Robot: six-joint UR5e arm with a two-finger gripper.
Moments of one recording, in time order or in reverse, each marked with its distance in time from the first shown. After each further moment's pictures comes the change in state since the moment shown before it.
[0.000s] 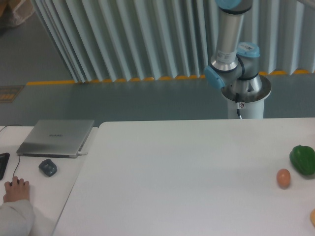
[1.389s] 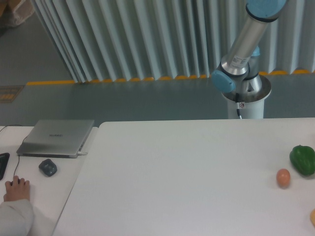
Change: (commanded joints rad) arm 0.077 -0.002 0.012 0.074 -0.186 -0.067
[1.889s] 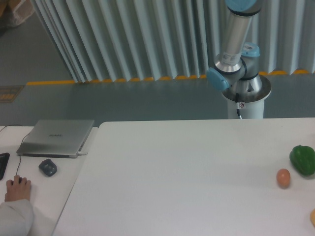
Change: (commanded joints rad) arm -0.190 0.080 0.015 -0.270 0.006 -0.367
